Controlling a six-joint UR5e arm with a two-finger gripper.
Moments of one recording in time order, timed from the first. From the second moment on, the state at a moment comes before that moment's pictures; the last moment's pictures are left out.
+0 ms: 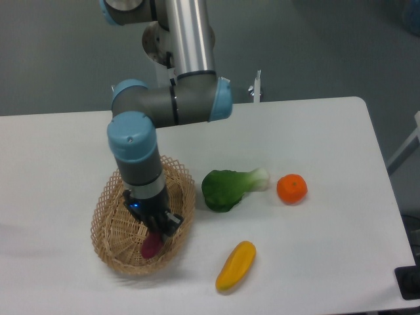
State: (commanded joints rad) arm 2.22 -1.97 -1.53 -0.81 1.58 0.69
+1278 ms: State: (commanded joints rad) arm 2.70 -1.93 -1.38 -1.02 1.49 1.27
